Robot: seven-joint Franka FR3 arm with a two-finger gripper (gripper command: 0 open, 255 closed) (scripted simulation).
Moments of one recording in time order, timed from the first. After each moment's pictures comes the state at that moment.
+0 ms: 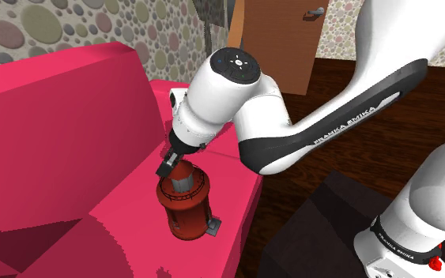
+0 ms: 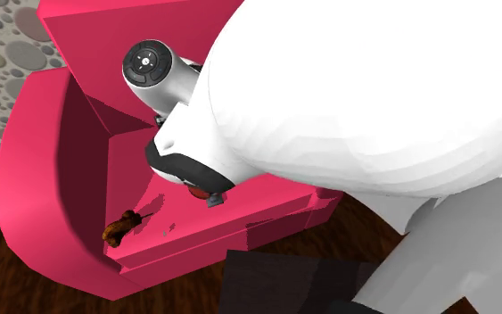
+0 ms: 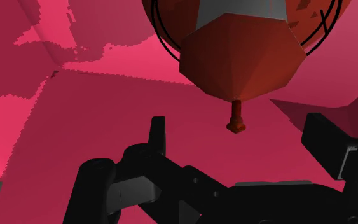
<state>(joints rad) -0.07 -0.10 0.73 -2.32 -0.56 2.78 0.61</state>
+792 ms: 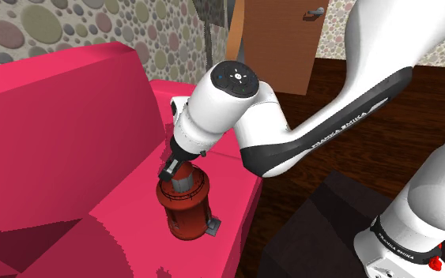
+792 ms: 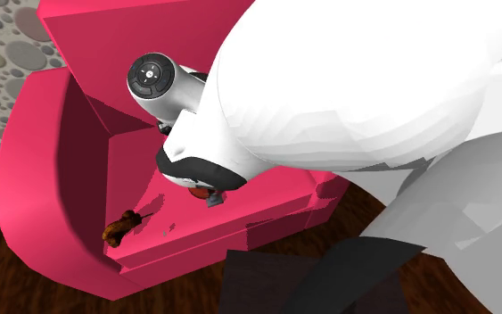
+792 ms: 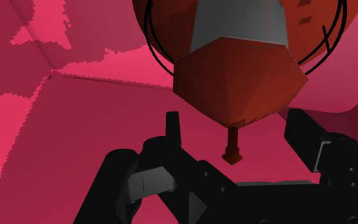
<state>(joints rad) -0.10 -0.05 0.75 -2.33 -0.67 2.80 0.71</state>
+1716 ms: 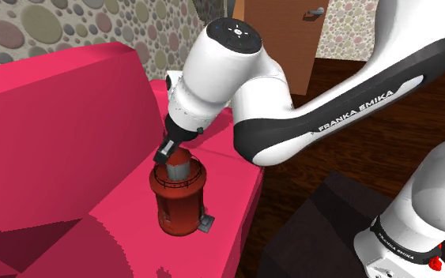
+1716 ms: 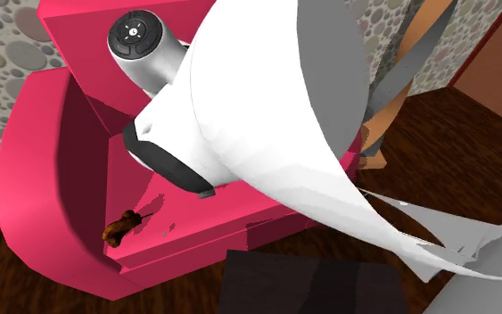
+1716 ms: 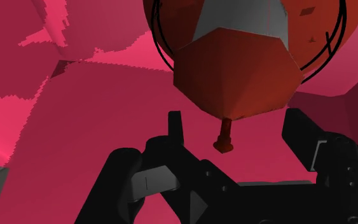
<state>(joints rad) -0.03 -0.16 0.69 -2.29 -0.40 2.70 0.48</state>
